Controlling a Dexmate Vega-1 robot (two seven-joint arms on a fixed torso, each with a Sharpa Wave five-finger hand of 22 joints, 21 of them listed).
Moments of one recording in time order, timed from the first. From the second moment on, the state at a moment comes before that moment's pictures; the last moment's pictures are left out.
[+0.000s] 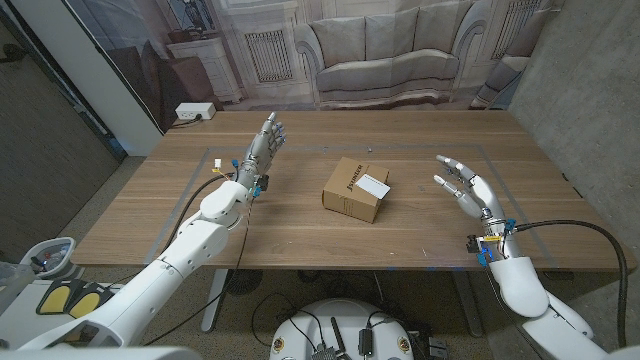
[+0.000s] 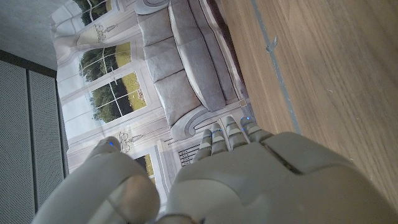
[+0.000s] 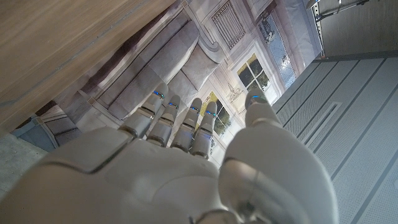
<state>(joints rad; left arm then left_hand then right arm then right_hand) 0.95 0.57 0.37 -1.60 -0.63 -0.18 0.09 0.38 -0.04 0.14 0.11 0.41 0.01 0.04 0.21 0.19 0.04 -0.03 0.21 0.19 -0.02 -0.01 0.19 0.18 -0.08 -0.04 0.20 0.18 -1.46 -0.58 -0.05 -1.67 -0.18 0.67 -0.44 0.63 -0.02 0.36 -0.19 0.22 0.50 -0.17 0.23 0.19 0.47 -0.16 0.25 0.18 0.40 -0.04 0.19 0.18 0.44 -0.04 0.22 0.18</state>
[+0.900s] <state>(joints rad) 0.96 0.57 0.37 -1.60 -0.63 -0.19 0.10 0.38 -0.04 0.13 0.10 0.41 0.02 0.03 0.21 0.19 0.04 -0.03 0.21 0.19 -0.02 -0.01 0.19 0.18 -0.08 -0.04 0.20 0.18 -1.46 -0.60 -0.06 -1.69 -0.30 0.62 -0.54 0.82 -0.07 0.38 -0.18 0.24 0.53 -0.22 0.23 0.20 0.44 -0.19 0.22 0.18 0.41 -0.04 0.19 0.17 0.46 -0.04 0.22 0.19</state>
